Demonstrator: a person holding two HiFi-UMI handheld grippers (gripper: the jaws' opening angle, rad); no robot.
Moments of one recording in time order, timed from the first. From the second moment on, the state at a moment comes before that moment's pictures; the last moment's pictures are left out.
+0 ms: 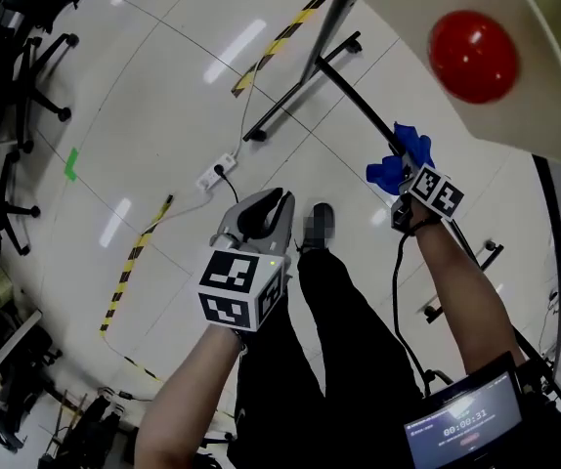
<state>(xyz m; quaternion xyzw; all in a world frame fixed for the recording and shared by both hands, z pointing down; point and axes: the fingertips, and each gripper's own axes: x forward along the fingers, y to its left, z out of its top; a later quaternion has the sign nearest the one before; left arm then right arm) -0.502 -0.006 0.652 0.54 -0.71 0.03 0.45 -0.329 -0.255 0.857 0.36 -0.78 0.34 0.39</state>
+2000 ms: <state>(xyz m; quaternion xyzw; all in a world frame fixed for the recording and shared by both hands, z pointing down) -0.619 0.034 0.724 0.58 -0.72 0.14 0.36 -0.647 -0.075 0.778 -0.05 -0.83 0.41 0.38</state>
